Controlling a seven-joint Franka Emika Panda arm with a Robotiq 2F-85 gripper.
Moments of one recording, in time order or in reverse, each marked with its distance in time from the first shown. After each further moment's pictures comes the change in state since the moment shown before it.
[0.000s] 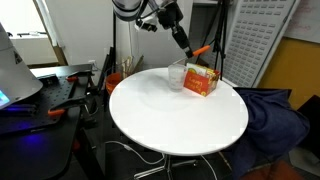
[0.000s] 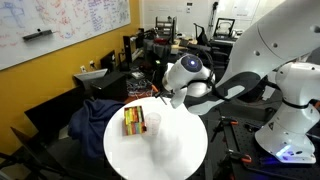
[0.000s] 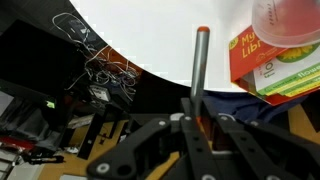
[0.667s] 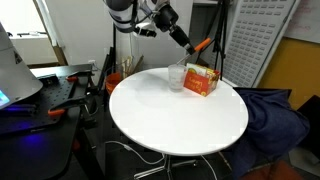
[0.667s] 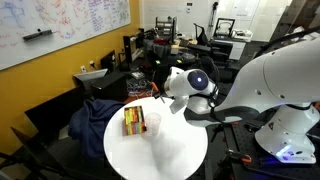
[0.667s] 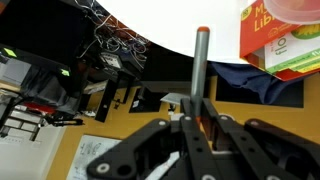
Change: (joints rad) arm 0.136 0.237 -0.025 -0.025 0.252 0.108 -0.002
